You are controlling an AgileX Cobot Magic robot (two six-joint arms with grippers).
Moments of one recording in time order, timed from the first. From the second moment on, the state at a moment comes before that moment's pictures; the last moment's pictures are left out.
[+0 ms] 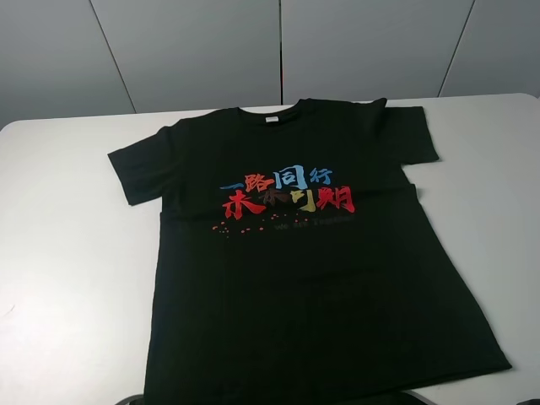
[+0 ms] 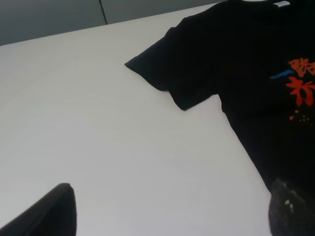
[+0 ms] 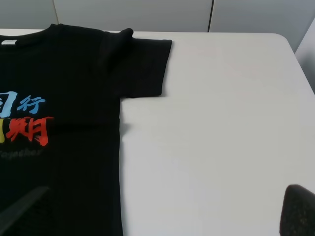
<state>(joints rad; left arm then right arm) -0.13 0.00 -0.52 -0.12 1.10 0.19 -0.01 0.00 -0.51 -0.01 1.10 -0.03</state>
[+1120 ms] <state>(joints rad) -0.13 0.00 -0.52 -0.12 1.10 0.19 -0.01 0.00 -0.51 -0.01 1.10 -0.03</state>
